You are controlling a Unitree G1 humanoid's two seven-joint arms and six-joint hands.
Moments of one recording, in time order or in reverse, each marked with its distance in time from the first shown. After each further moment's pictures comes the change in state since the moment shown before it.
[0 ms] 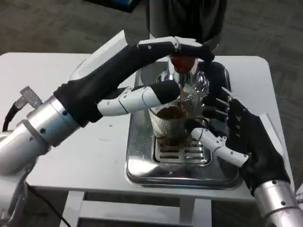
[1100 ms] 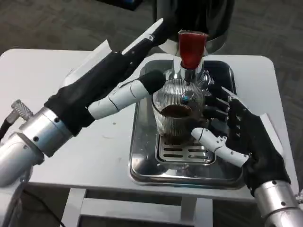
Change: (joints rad) left arm 0.100 -0.029 0.062 -0.127 -0.009 0.211 0.025; right arm 0.003 -0.001 0.002 0.000 0.000 -0.008 -0.005
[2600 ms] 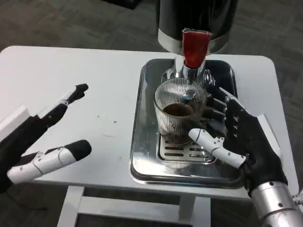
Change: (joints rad) left arm 0.501 0.176 0.313 -0.150 0.121 -0.041 0.008; right arm 0.005 0.004 0.017 0.000 0.000 -0.008 -0.001
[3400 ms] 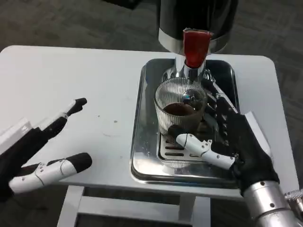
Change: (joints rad) left arm 0.024 0.000 -0.012 0.038 0.064 -0.031 0.003; right arm -0.007 -0.012 0.046 0.001 -0.065 -0.035 -0.010
